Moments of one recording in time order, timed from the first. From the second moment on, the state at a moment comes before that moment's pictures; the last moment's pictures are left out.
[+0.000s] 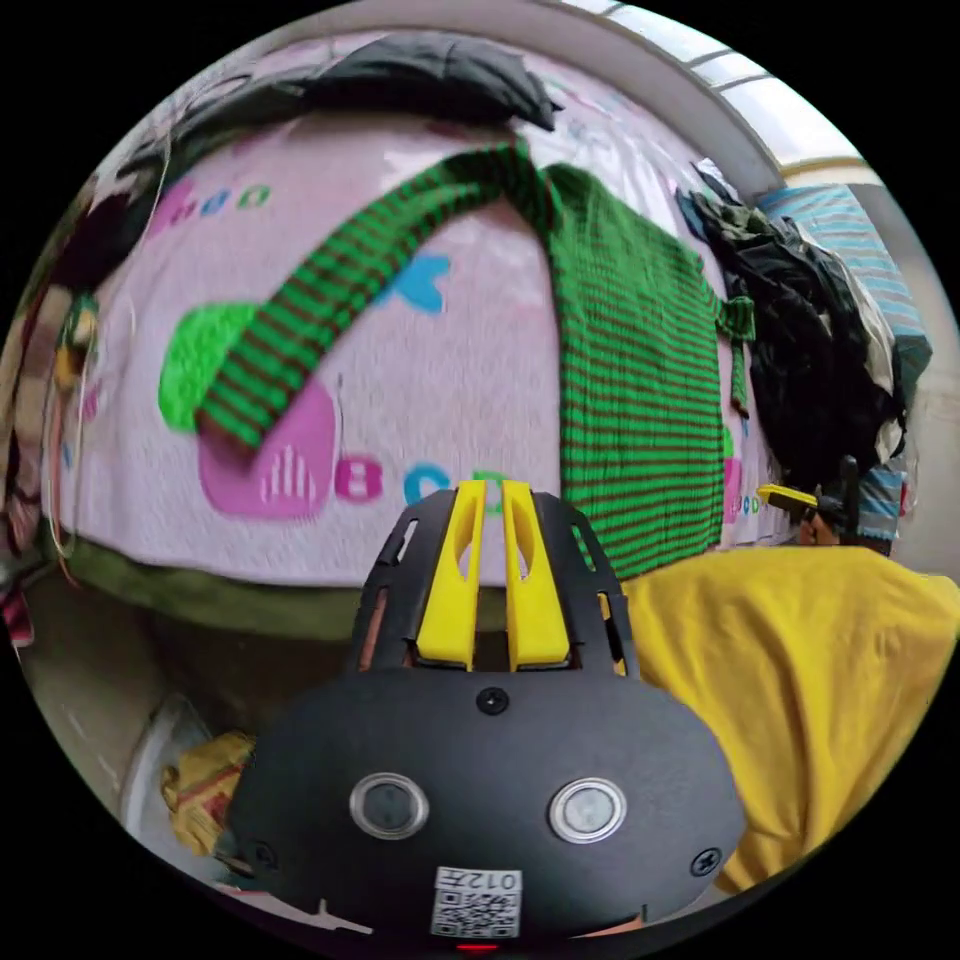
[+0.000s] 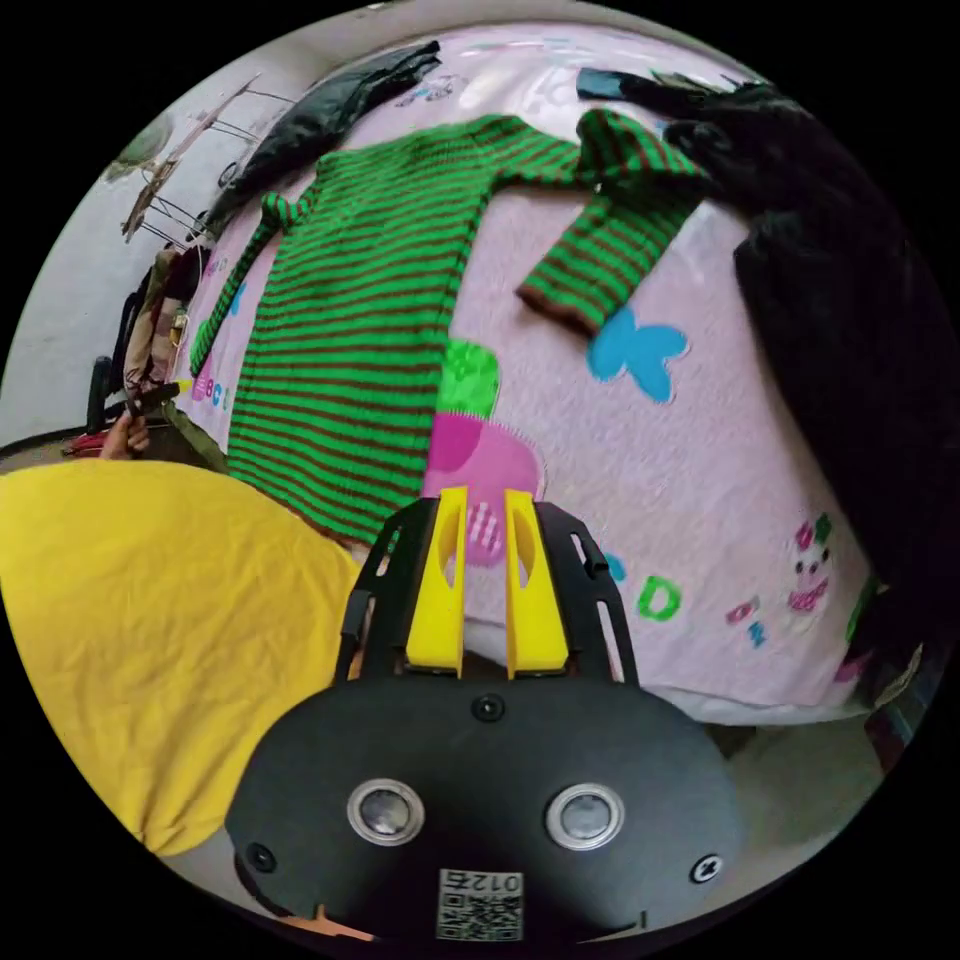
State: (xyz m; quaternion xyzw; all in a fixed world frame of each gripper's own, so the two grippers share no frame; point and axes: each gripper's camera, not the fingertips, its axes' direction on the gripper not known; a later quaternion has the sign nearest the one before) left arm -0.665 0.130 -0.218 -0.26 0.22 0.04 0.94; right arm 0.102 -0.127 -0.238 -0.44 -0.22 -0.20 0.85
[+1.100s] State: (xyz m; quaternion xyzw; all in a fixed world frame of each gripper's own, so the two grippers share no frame) left arm -0.552 -0.058 -0.165 -0.21 0.29 0.26 0.90; right arm 0.011 -0.248 -0.157 -0.37 -0.33 -0.28 0.82
